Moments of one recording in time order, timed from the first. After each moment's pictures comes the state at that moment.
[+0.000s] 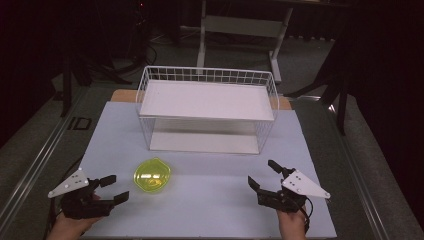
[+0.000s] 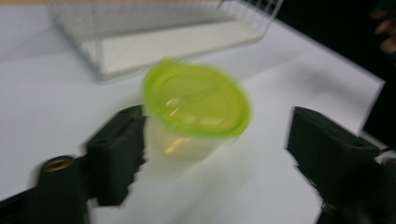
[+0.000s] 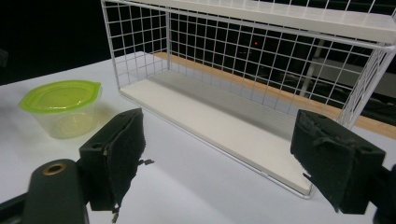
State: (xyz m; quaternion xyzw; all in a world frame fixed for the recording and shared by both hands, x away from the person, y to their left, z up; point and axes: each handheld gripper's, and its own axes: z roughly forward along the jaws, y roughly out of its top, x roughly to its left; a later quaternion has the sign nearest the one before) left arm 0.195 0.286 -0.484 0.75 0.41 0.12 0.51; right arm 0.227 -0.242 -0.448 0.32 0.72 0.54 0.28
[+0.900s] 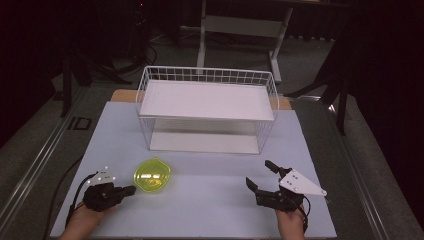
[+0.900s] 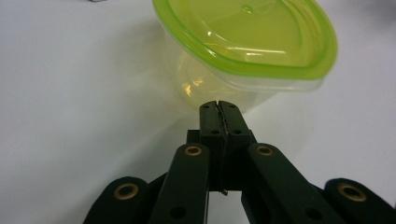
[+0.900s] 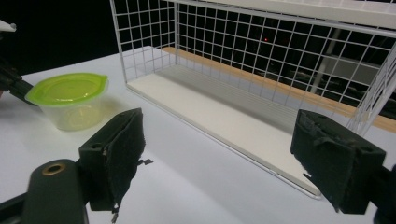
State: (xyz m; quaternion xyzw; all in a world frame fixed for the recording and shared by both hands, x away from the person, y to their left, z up) left arm 0.234 0.260 -0.526 0.81 0.42 0.08 0.41; right arm 0.232 -0.241 -0.454 0.31 0.74 0.54 0.26
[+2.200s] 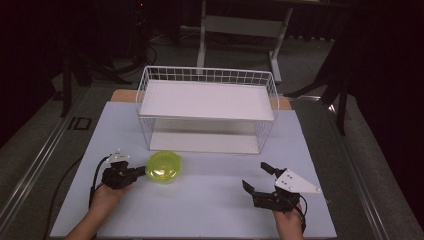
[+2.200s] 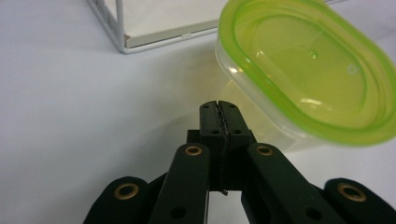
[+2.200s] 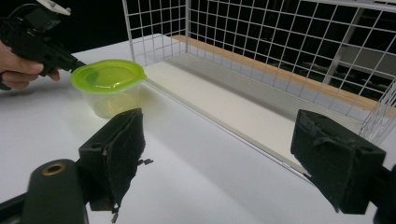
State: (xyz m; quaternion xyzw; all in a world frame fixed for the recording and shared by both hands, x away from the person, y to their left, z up) left arm 0.290 0.233 -0.528 0.77 0.47 0.09 0.42; right arm 0.235 -0.235 -0.459 0.30 0.75 0.53 0.24
